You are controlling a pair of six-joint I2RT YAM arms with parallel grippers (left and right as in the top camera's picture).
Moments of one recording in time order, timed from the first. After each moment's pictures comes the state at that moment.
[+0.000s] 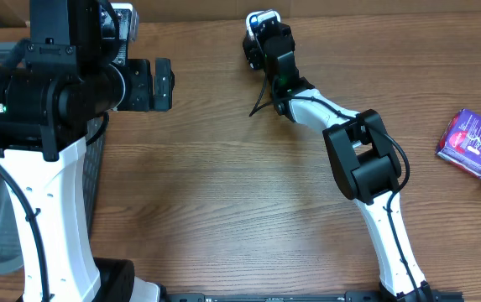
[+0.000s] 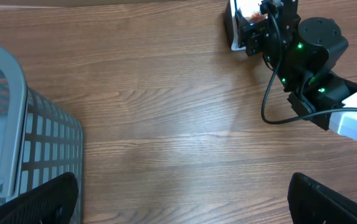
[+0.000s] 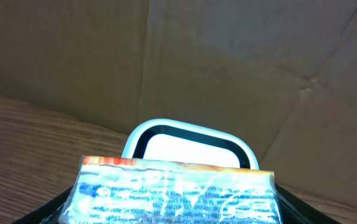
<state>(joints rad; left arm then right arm) -0.12 1.66 2.40 -1.65 0.02 -0.07 0.44 2.54 1.85 0.46 0.24 -0.12</state>
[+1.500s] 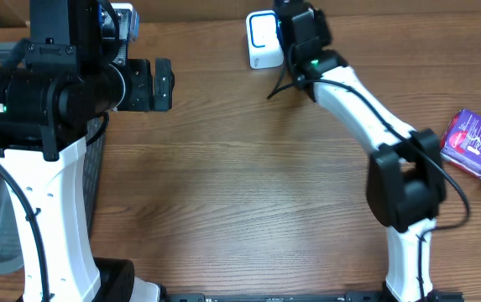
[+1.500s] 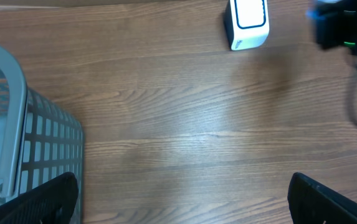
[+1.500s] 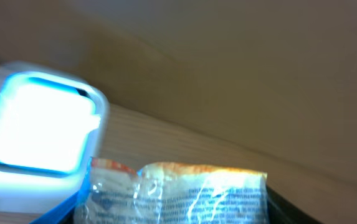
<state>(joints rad) -0.12 1.66 2.40 -1.65 0.02 -0.07 0.41 2.17 1.86 -0.29 0.56 -0.19</state>
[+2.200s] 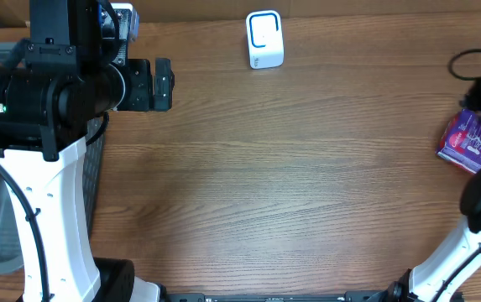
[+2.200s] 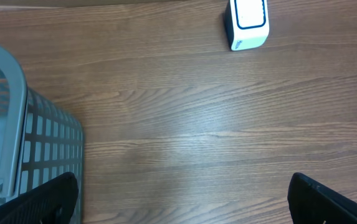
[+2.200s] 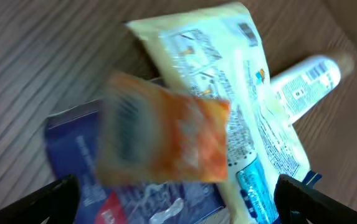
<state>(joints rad) -0.12 1.66 2.40 -1.65 0.02 -0.07 -0.39 2.09 1.85 -1.18 0.47 0.47</state>
